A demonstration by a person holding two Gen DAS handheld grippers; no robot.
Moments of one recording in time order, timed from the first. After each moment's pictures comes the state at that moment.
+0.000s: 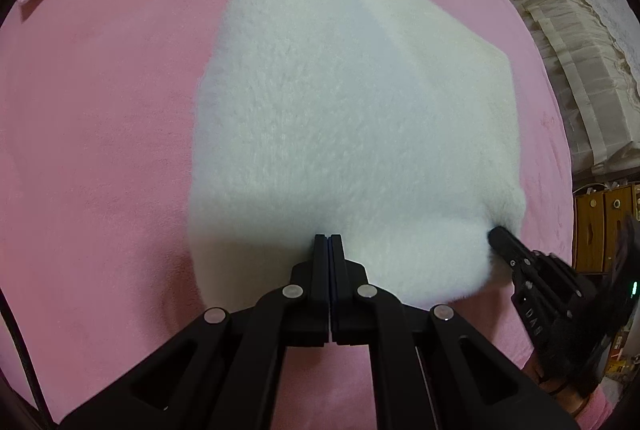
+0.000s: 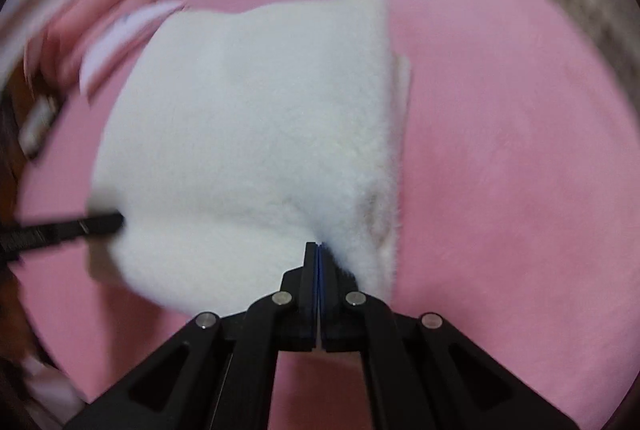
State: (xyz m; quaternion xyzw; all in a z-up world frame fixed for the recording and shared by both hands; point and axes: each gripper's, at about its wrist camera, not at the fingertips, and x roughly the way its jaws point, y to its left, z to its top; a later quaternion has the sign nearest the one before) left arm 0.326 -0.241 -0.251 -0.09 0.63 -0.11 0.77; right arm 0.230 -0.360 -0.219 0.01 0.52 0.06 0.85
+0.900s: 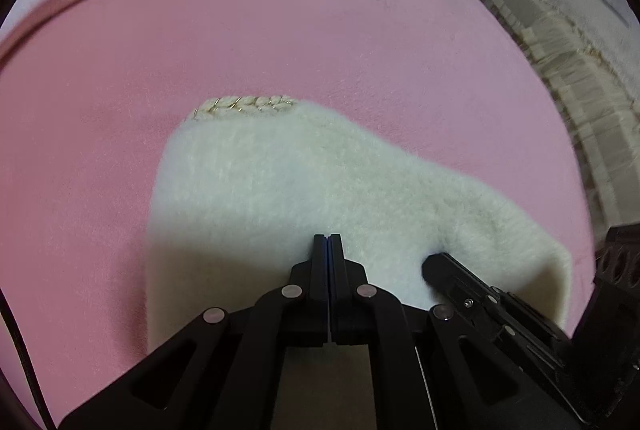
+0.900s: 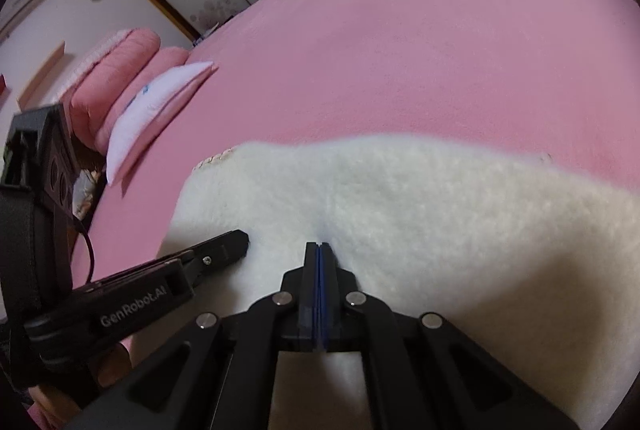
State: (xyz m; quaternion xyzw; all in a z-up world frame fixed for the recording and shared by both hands) left arm 0.519 -0.219 -0.298 -0.14 0.55 -0.10 0.82; right arm 0.427 -0.338 -0.257 0.19 0.47 0.16 0.85
